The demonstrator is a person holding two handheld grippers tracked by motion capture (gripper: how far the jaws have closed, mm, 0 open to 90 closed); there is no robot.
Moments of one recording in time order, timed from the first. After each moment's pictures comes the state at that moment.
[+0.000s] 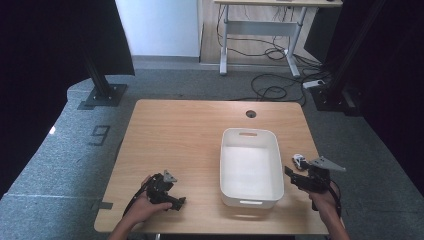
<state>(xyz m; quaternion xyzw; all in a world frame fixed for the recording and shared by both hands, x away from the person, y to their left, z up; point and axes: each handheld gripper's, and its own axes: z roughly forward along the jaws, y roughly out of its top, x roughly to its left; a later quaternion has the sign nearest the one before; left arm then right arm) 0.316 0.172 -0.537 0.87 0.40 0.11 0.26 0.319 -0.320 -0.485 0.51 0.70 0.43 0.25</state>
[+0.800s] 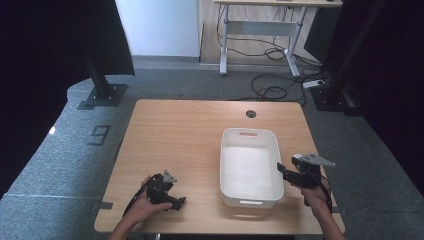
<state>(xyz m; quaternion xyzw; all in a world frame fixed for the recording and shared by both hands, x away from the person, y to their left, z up) 0.315 0.172 -0.537 0.87 0.40 0.11 0.26 0.333 -0.299 -0.485 0.50 0.71 0.43 0.25</state>
